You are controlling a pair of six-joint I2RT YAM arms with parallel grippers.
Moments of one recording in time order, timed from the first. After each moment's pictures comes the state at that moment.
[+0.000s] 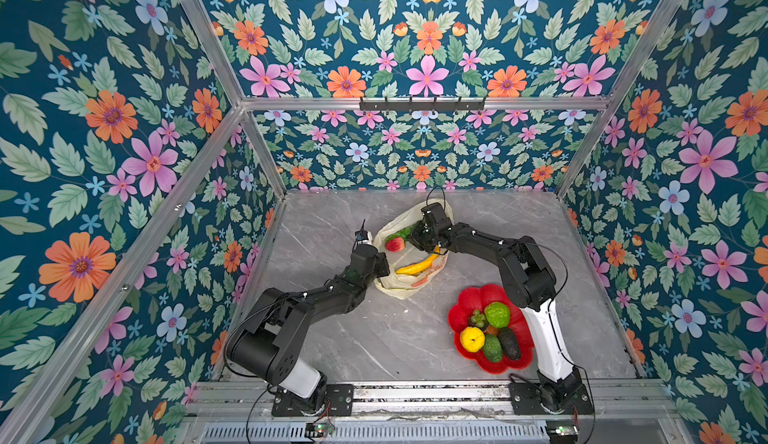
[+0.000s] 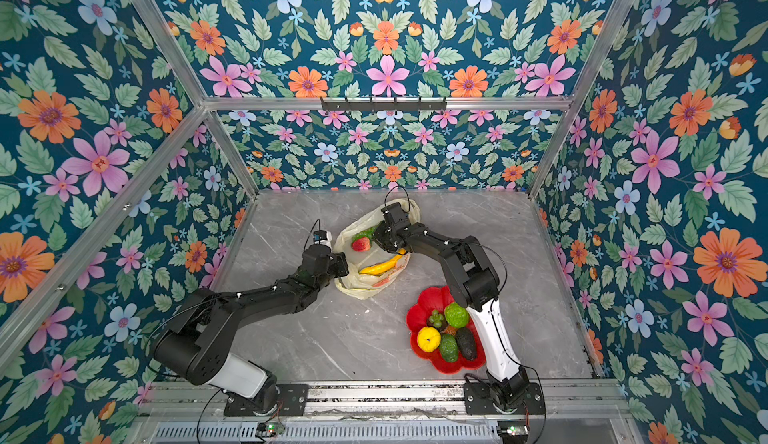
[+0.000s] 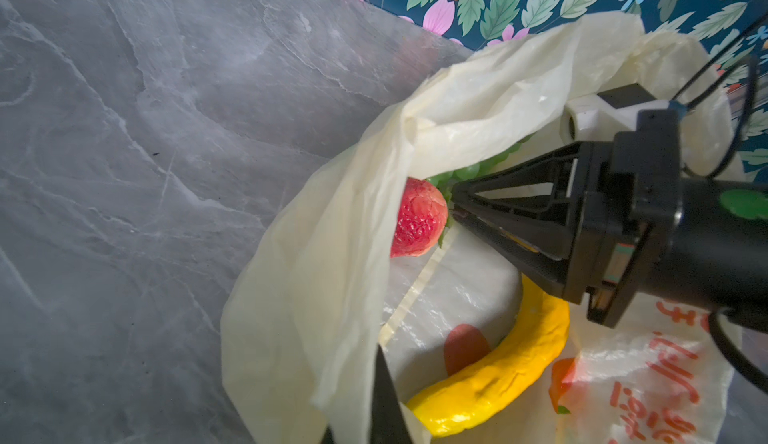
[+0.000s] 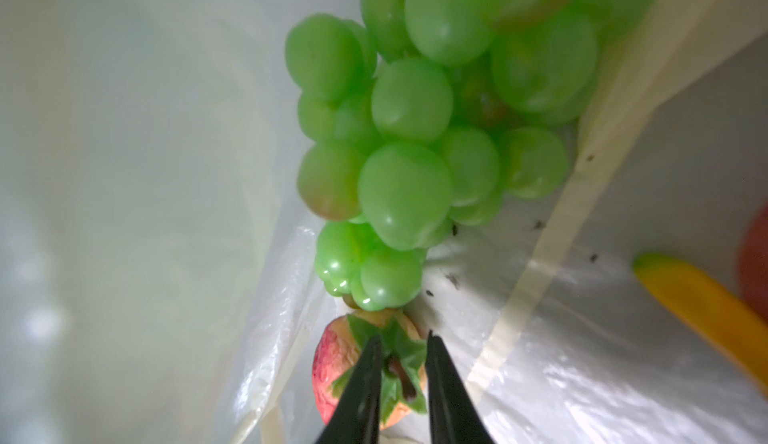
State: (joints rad) left arm -0.51 1.54 0.64 0.36 -0.15 -0.55; right arm 0.56 2.28 1.70 -0.18 -0.23 1.15
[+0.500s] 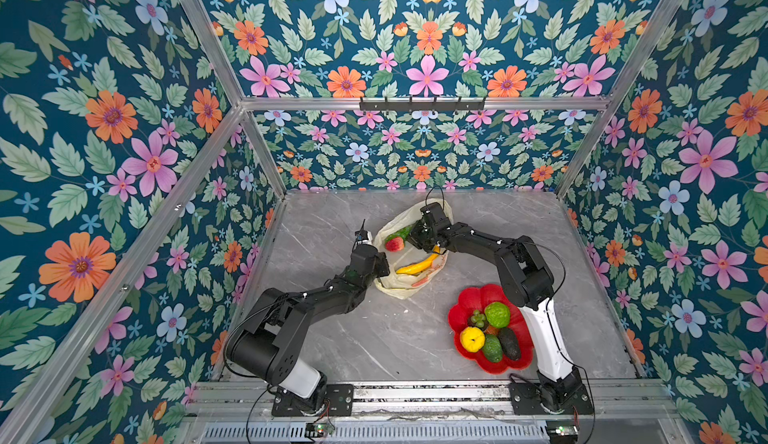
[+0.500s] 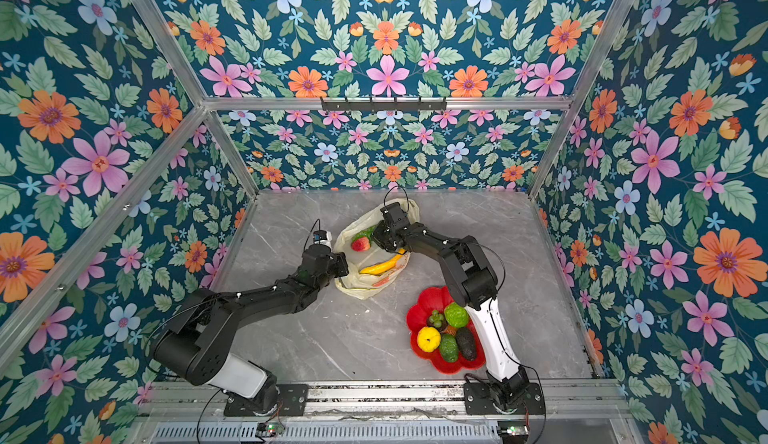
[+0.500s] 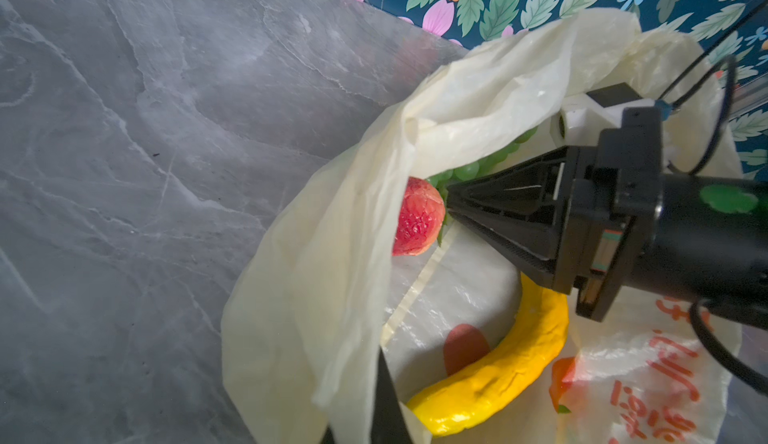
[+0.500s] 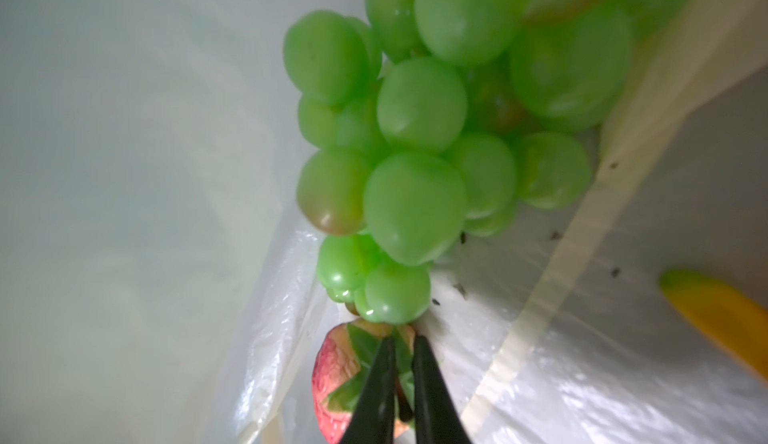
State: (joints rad) left arm -0.51 1.54 0.64 0.36 -0.15 -0.55; right arm 0.56 2.30 1.72 -0.18 -0.23 1.15
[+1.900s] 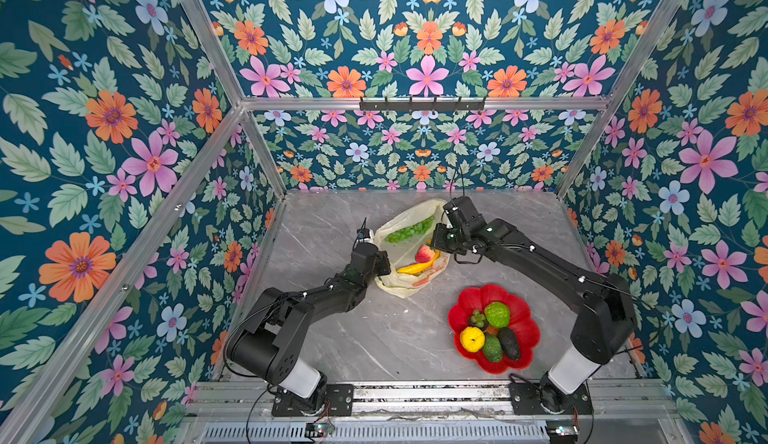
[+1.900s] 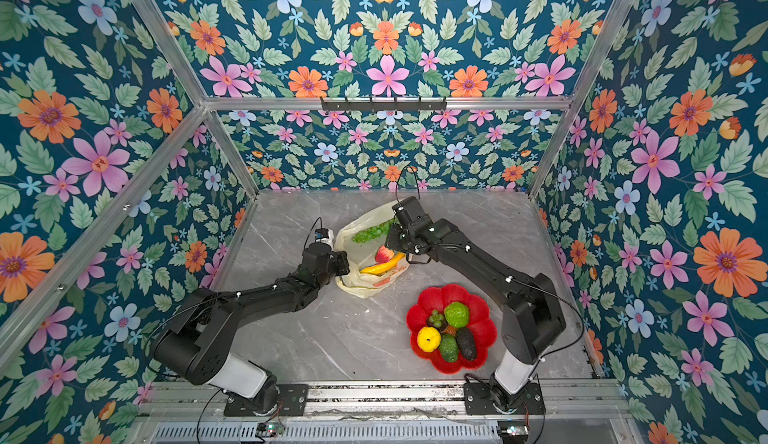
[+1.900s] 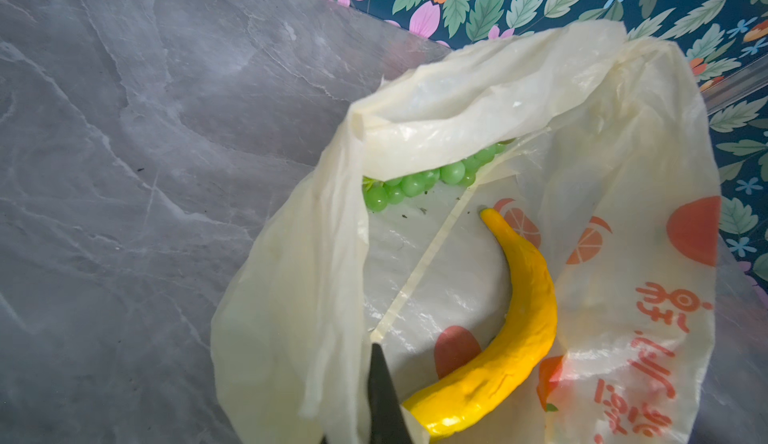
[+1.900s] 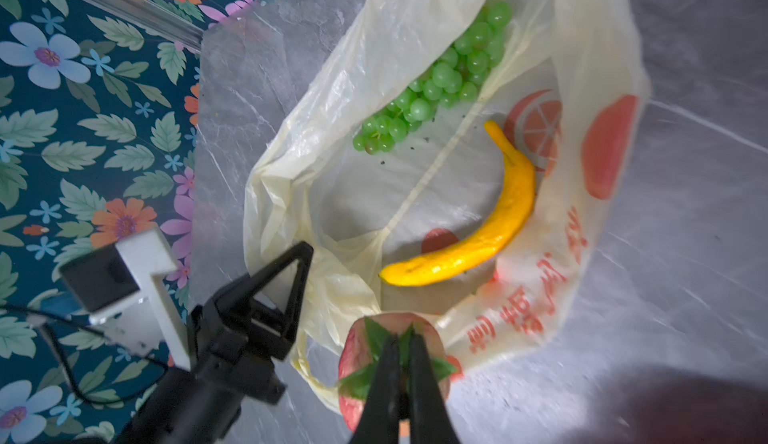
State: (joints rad) left arm -0.51 1.54 0.66 0.36 -0.13 -0.52; right arm 0.62 1.62 1.43 -0.65 -0.03 0.76
